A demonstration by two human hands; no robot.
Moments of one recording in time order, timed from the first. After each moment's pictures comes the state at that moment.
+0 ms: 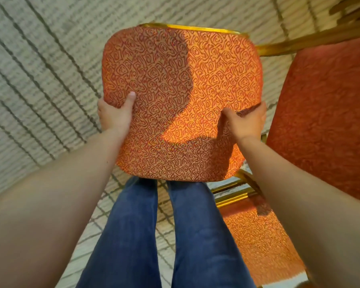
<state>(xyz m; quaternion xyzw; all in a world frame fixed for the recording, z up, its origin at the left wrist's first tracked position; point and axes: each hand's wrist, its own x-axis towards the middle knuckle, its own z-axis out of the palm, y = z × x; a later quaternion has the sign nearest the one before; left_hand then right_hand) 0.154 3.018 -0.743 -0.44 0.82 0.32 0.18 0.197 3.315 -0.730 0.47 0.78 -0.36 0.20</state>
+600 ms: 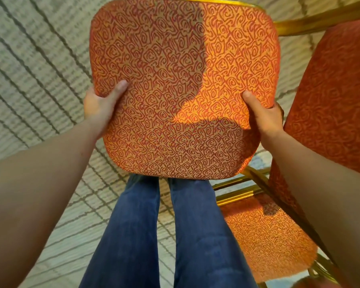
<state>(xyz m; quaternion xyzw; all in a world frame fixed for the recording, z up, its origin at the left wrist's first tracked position) 0.156 2.991 -0.751 -0.39 0.77 0.44 0.23 0.204 3.347 -0.753 0.50 0.62 -0.57 0.20</state>
